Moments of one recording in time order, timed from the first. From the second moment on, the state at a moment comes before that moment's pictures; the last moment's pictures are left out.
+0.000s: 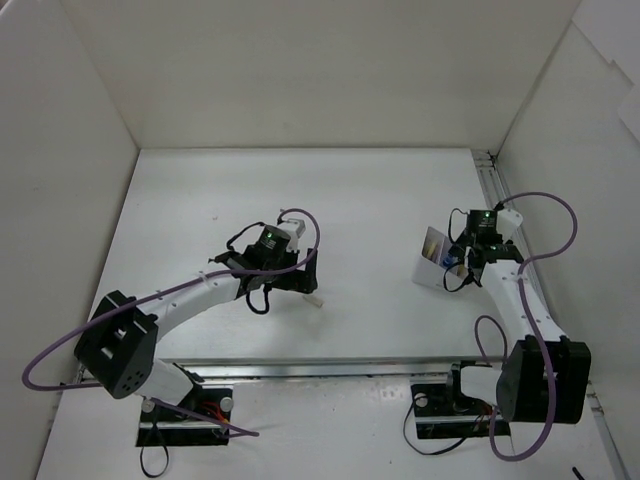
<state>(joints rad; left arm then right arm) -0.67 1.44 0.92 -0.32 0.08 -0.43 -0.06 1.23 0.81 -0.45 0.37 0.53</state>
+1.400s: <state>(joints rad) -0.70 1.78 1.13 -0.46 0.16 -0.58 -0.05 0.88 0.78 -0.54 0.32 0.53</state>
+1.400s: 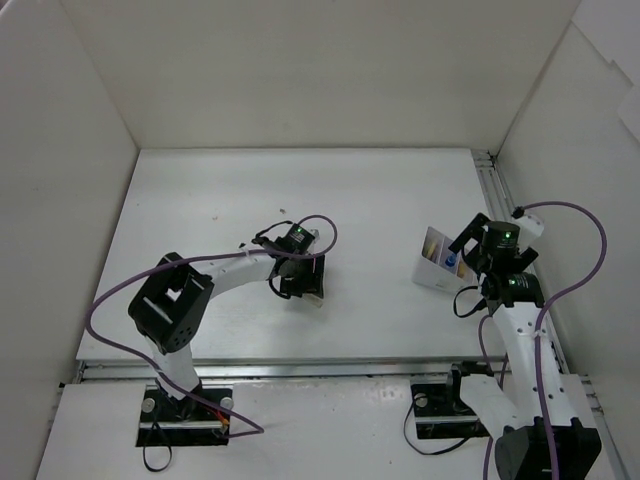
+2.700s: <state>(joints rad) -0.66 1.41 1.18 -0.37 0.09 -0.51 0.49 1.02 0.75 -0.20 -0.40 0.37</state>
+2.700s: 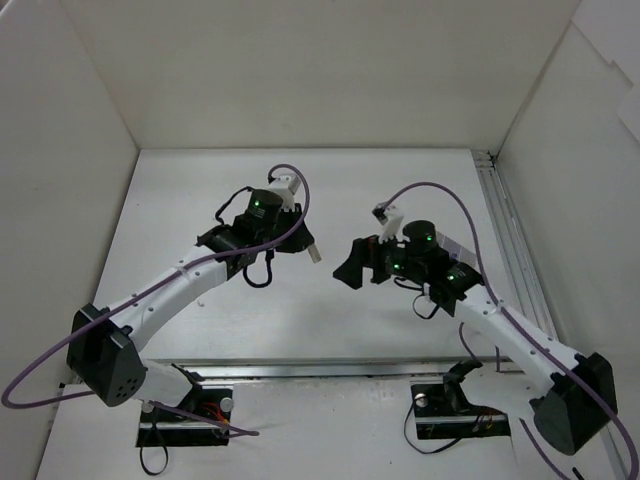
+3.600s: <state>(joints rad) -0.67 1.37 1.19 -0.35 0.08 -0.52 0.80 1.39 0.97 -0.01 -0.04 0.28</state>
